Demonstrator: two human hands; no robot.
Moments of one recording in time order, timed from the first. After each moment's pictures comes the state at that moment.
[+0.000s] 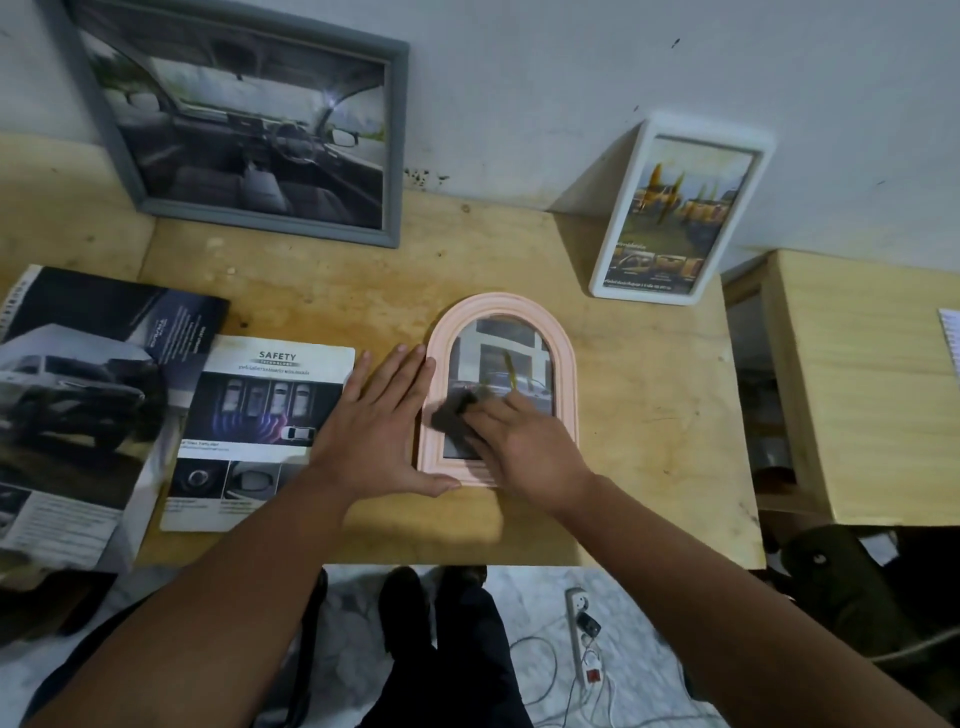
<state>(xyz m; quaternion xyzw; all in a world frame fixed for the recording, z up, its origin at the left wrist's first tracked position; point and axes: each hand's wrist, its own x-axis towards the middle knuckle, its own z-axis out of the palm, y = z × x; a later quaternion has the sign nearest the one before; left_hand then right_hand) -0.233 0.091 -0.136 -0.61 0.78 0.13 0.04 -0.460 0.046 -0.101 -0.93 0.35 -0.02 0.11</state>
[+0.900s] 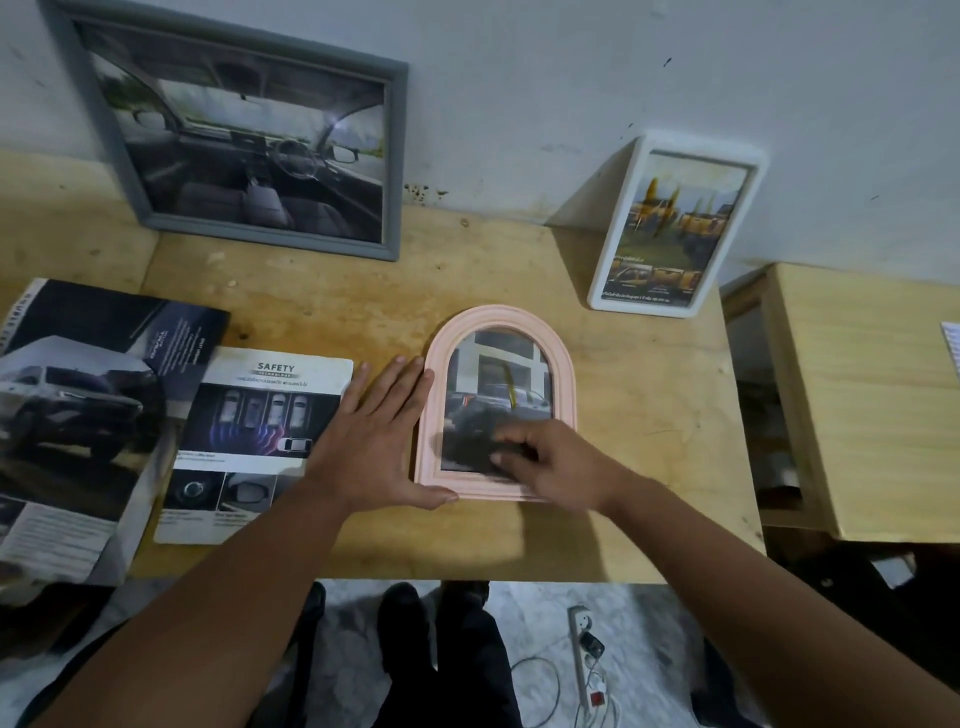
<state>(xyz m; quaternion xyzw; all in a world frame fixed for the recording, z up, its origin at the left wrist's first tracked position) -0.229 0.092 -0.138 -0.61 0.78 0.13 0.04 -0.484 0.027 -0.081 -0.79 0.38 0.00 0.47</state>
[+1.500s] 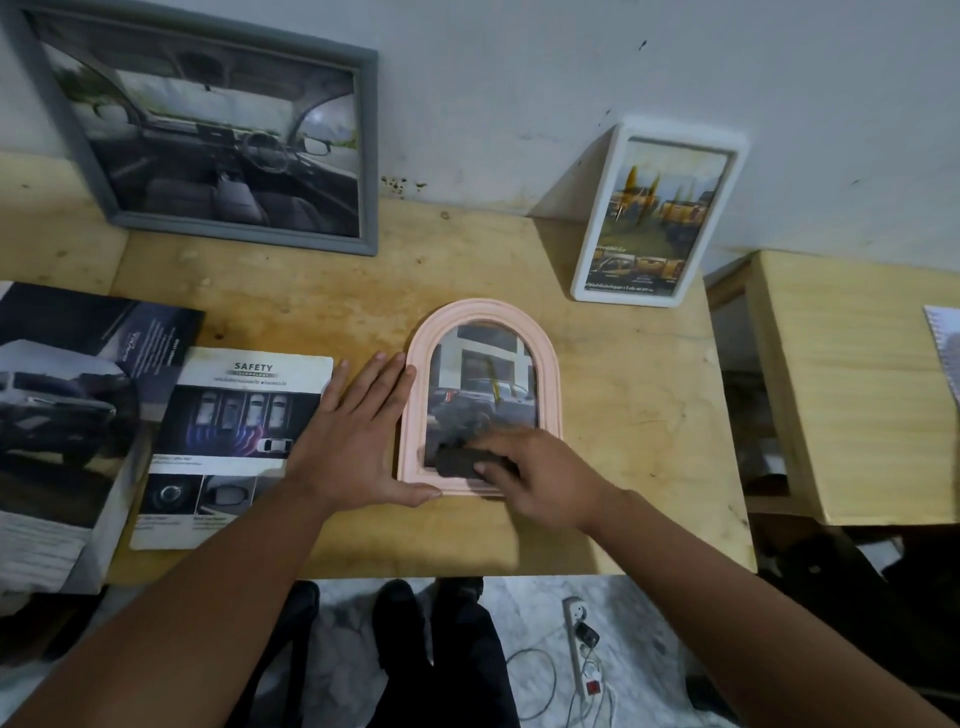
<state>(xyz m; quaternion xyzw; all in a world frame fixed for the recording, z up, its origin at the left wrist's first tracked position) -0.229 0.092 -0.134 -0.61 0.78 0.14 0.04 -0.493 0.043 -0.093 -0.86 0.36 -0.01 0.37</state>
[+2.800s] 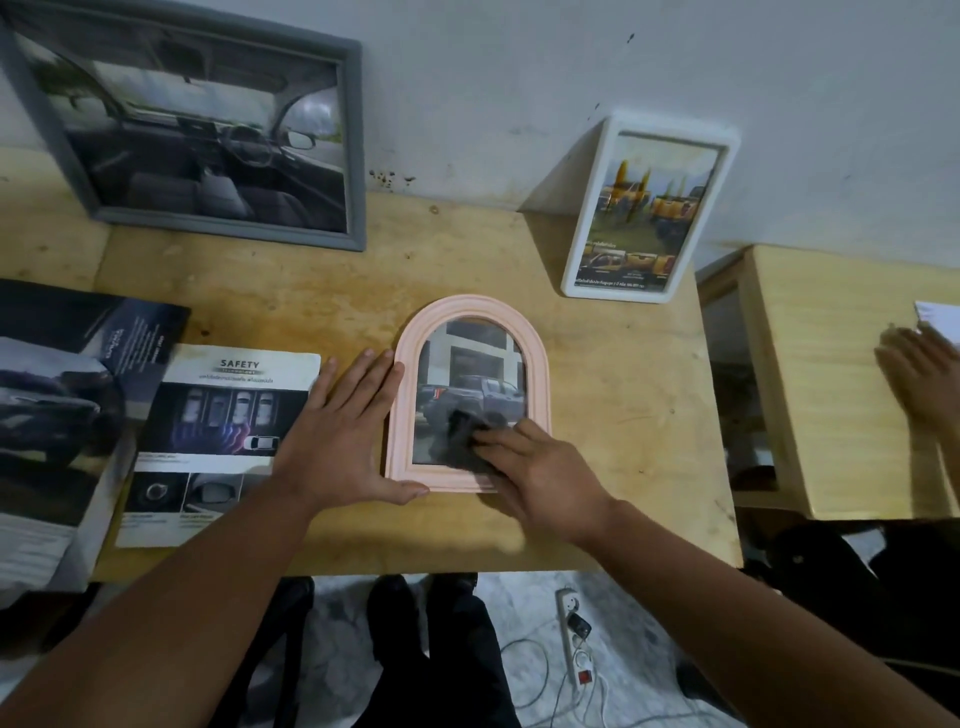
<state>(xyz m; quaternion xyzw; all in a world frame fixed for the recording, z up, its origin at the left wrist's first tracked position) -0.230 0.089 -0.135 -0.61 0.78 0.14 0.05 -0.519 0.052 -0.112 -0.93 0.31 -0.05 0.17</state>
